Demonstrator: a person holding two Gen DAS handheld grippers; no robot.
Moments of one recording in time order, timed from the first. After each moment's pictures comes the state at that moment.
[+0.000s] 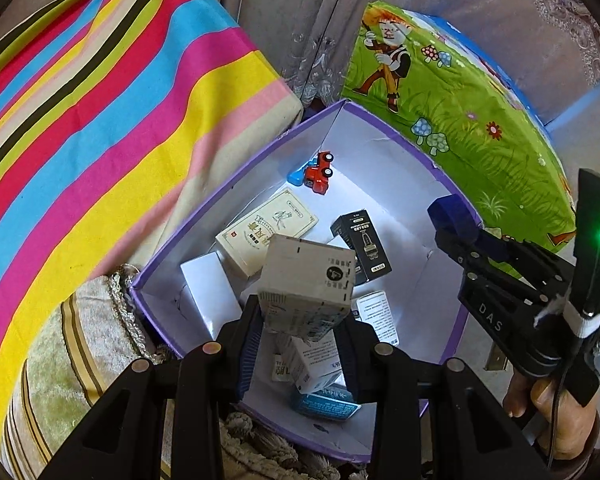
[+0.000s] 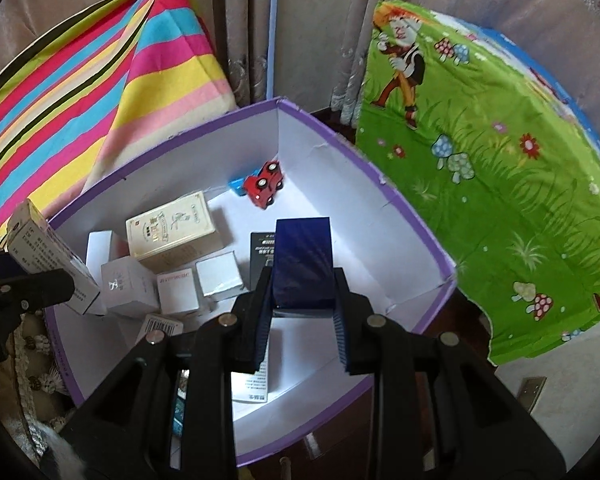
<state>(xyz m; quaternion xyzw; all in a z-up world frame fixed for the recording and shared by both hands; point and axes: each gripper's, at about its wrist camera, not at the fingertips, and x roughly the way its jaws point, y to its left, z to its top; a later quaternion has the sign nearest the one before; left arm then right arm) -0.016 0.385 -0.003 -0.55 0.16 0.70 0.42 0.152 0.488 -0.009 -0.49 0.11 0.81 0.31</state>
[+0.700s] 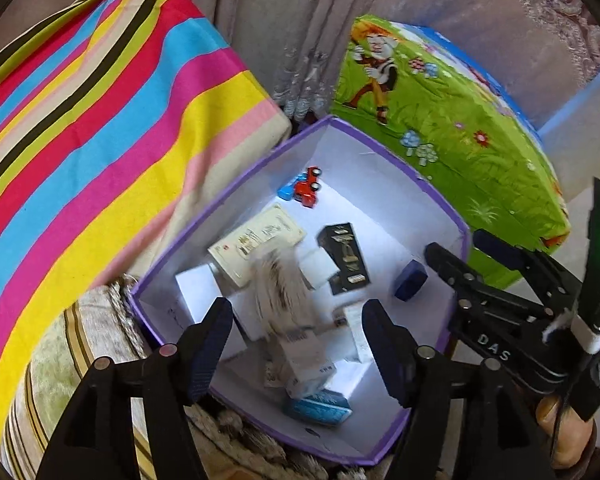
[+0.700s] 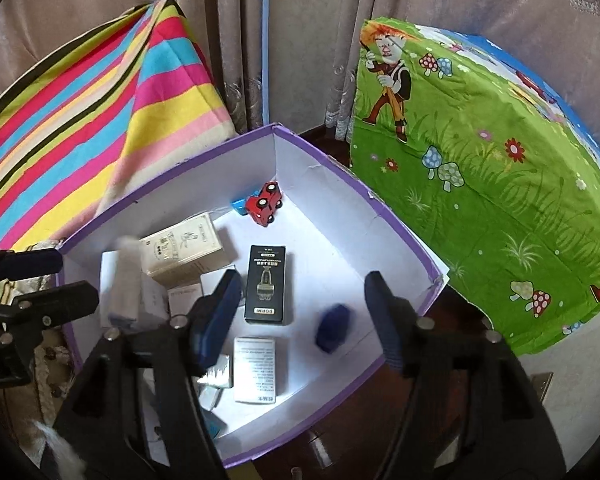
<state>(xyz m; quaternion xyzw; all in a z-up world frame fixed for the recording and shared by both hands) -0.006 0.381 0.012 -0.53 0.14 0.71 0.44 0.162 0.481 0.010 -0.46 0.12 0.82 0.32</state>
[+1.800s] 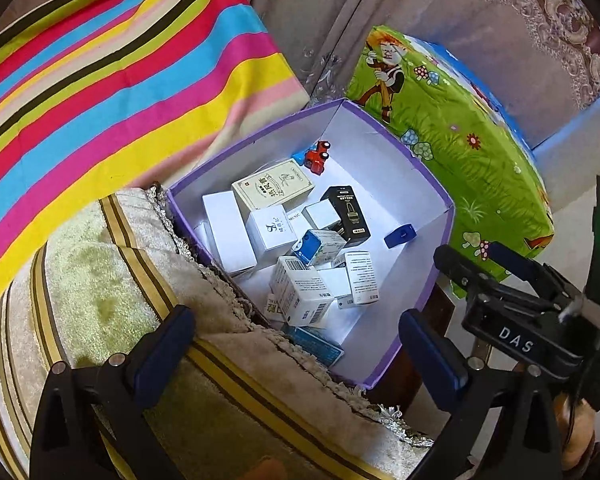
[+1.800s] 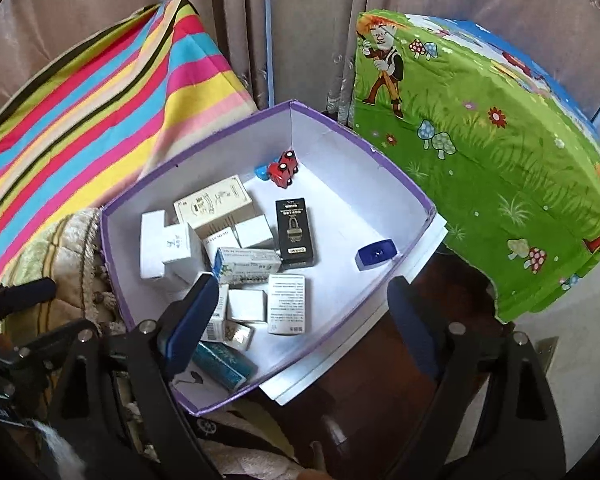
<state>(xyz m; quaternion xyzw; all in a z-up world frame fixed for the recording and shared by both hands) 0.026 0.305 0.011 -0.55 0.09 0.72 0.42 0.197 0.427 0.029 -0.47 0.14 0.81 0.32</state>
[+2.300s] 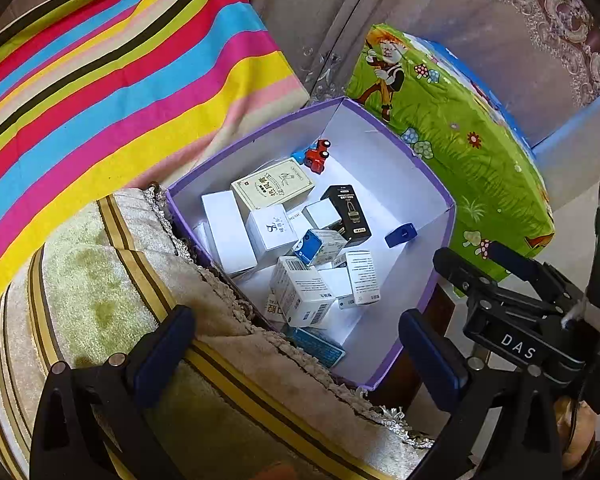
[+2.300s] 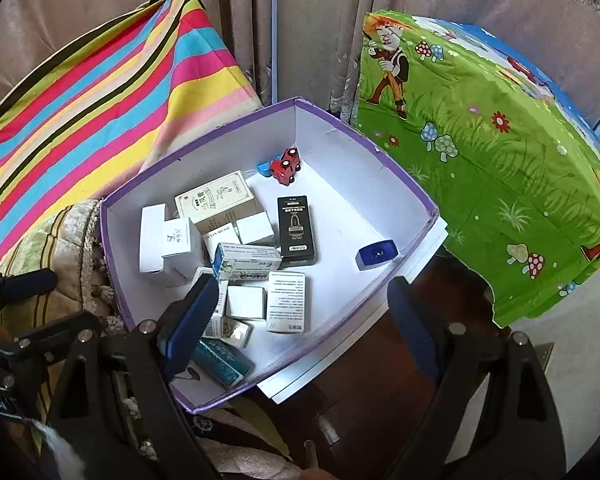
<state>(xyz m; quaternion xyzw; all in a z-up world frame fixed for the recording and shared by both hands) 0.024 0.307 0.010 -0.55 0.09 0.71 0.42 0.196 0.424 0.029 -0.47 0.14 0.81 0.31</state>
